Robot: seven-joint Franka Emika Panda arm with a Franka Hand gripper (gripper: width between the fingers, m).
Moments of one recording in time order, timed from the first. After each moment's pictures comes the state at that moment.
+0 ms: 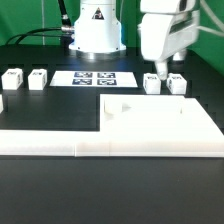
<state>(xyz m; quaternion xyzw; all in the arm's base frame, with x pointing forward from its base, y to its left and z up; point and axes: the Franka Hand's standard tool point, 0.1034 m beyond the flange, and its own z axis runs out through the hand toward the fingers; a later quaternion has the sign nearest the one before) 0.461 0.159 0.071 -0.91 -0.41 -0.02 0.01</state>
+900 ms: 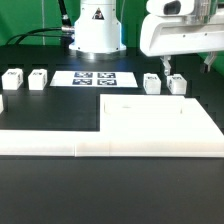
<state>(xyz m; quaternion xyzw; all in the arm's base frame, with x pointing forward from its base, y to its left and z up) 0.428 0.171 0.050 -1.00 -0.06 0.01 0.03</state>
